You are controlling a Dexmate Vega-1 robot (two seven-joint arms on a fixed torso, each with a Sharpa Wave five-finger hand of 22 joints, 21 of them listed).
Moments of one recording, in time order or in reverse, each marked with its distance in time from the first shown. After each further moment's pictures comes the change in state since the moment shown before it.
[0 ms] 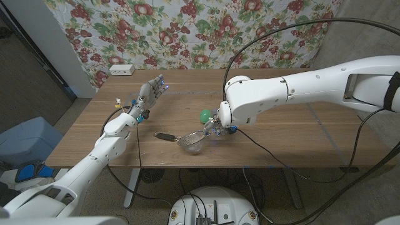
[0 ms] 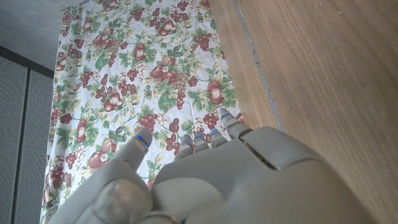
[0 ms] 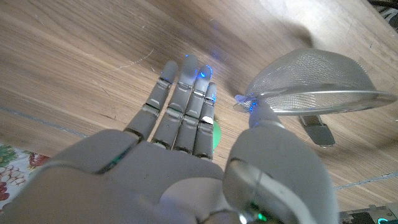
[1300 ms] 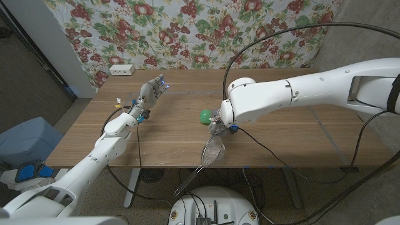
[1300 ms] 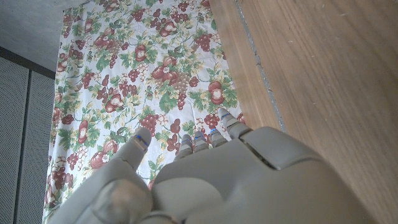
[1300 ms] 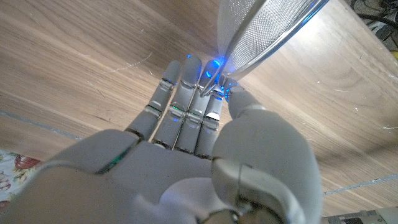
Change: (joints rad) left arm 0.007 0.004 0.001 -0.018 0.003 0.002 0.010; left_hand 0.000 0.000 -0.008 -0.017 0.000 0.000 0.000 0.000 0.000 0.000 0.000 0.000 0.000 0.000 0.000 0.000 0.000 0.000 0.000 0.000 0.000; right arm -0.045 -0.046 0.016 -0.061 -0.234 -0.001 0.180; right_hand 0.269 0.100 0.181 -0.044 0.030 0.204 -0.040 0.099 0.080 0.156 -0.085 0.137 0.114 0.106 -0.032 0.067 0.211 -0.002 -0.106 0.114 0.017
